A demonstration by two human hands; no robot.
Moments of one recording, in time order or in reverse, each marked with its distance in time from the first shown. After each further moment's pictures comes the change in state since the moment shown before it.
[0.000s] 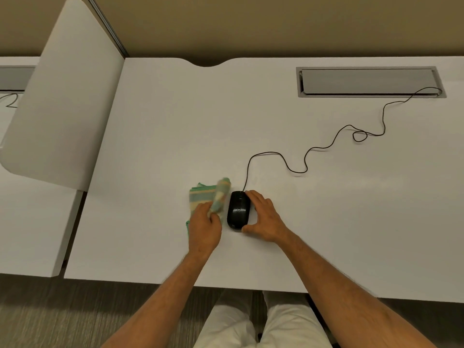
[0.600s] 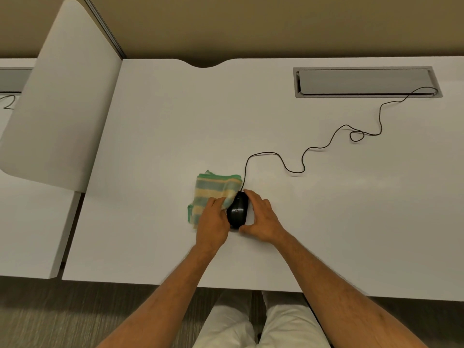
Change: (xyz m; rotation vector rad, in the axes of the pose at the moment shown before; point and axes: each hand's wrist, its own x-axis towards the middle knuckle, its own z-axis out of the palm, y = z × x) left_hand 0.008 0.007 0.023 0.079 -0.132 0.163; right_hand -0.003 -0.003 0.002 0.053 0.038 -0.001
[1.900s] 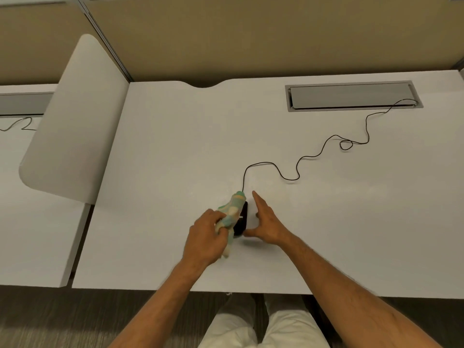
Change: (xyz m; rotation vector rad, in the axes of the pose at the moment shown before) left_hand -0.039 0.051 -0.074 0.071 -0.081 0.037; right_hand -0.013 -0.009 -0.025 0.170 -0.041 0.098
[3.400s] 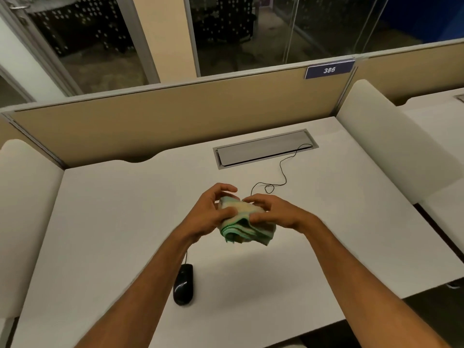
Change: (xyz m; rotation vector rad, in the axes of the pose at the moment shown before) left_hand 0.120 0.228 0.005 -0.531 -0.519 0.250; right_hand -0.085 -0.063 -0.271 0.197 -0.015 -0.076
